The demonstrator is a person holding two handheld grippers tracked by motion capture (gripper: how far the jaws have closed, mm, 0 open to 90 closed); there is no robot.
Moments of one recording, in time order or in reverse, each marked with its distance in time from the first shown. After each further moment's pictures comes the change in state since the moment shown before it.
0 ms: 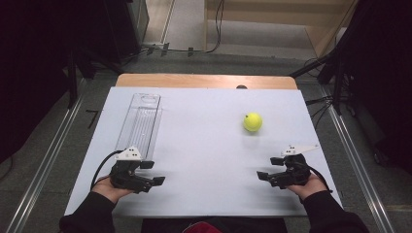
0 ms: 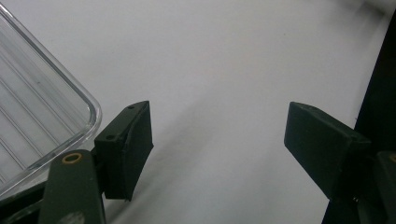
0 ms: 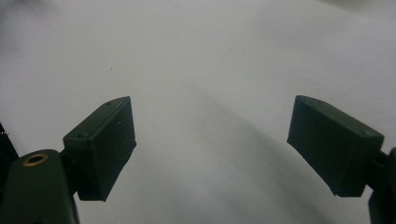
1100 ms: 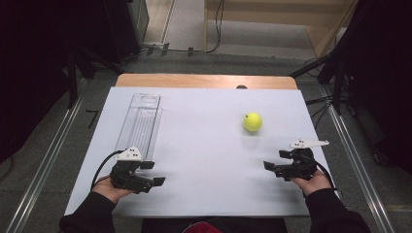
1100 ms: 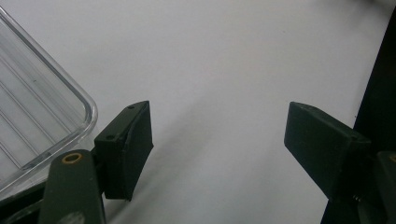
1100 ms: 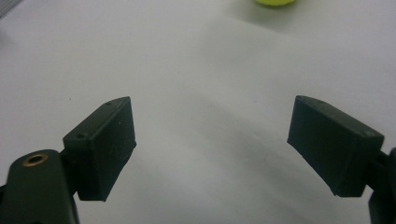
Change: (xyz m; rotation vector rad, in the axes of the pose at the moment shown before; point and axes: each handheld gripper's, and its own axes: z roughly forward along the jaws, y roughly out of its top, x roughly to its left) left arm 0.000 0.000 0.001 0.008 -0.003 0.001; right arm -0.018 0.006 -0.010 -0.065 -0.108 0.081
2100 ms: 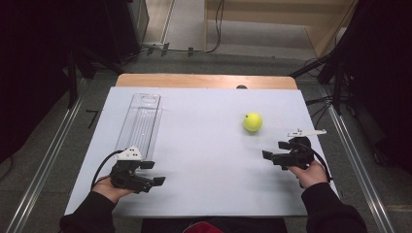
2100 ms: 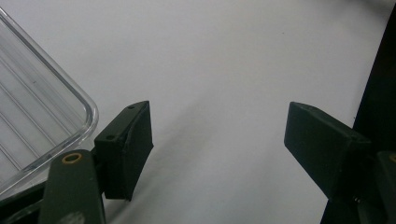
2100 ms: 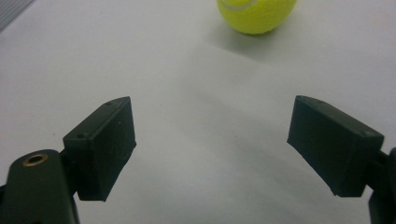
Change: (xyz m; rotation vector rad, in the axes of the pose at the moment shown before) left arm 0.001 0.000 0.000 -0.003 -0.004 0.000; right arm -0.010 0.025 0.009 -0.006 -0.024 0.042
